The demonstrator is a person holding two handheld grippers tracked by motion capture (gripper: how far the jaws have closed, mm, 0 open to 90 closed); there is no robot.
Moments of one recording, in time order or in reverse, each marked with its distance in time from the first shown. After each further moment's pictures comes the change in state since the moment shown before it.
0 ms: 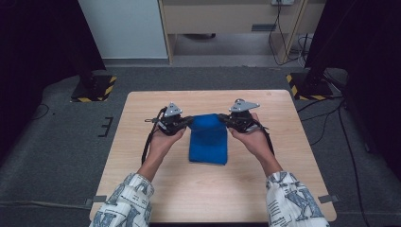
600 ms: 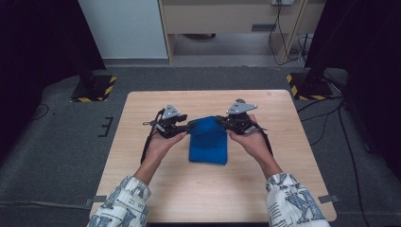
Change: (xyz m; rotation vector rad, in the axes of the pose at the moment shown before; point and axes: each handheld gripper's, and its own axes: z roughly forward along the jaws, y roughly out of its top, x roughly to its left) left arm -0.003 -0.004 -0.007 -0.036 0.018 -0.025; right arm 0.011 0.003 -0.001 -0.005 0.035 -0.021
